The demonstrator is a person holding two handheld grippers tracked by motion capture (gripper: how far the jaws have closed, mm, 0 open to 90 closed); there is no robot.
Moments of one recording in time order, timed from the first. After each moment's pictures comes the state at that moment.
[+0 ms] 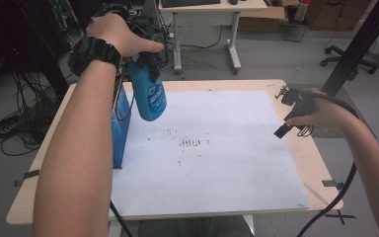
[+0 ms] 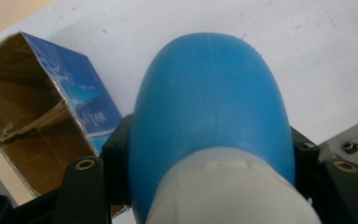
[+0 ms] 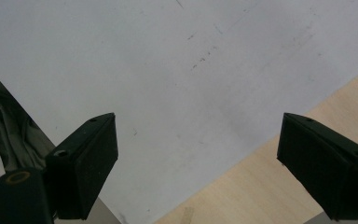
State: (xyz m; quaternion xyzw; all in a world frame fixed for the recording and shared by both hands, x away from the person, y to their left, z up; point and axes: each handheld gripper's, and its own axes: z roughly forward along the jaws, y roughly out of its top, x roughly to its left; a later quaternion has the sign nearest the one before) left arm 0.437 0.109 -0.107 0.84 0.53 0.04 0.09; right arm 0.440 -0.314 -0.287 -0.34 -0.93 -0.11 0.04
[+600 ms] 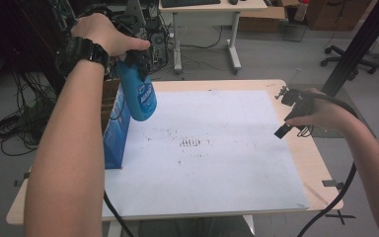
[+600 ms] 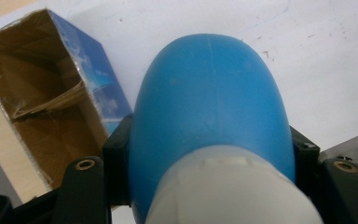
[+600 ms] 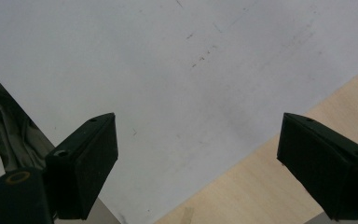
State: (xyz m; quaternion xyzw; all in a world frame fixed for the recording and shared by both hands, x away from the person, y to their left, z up) left arm 0.436 0.136 -0.106 0.81 0.57 0.04 0.10; right arm 0.440 -0.314 -0.289 -0.34 -0.93 -0.11 0.04
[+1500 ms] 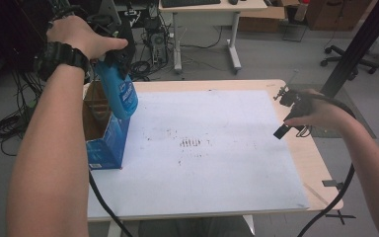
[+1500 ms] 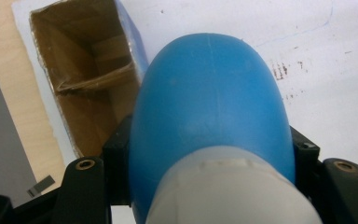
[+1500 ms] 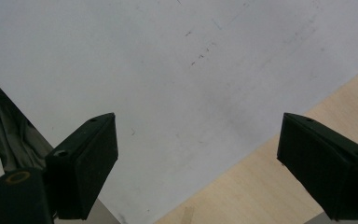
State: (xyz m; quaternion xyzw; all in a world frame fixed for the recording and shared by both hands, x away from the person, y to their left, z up) left arm 0.436 0.182 -0.108 0.78 0.62 0.05 0.09; right arm 0.442 -0.312 -0.293 -0.34 -0.93 -0.10 0.04
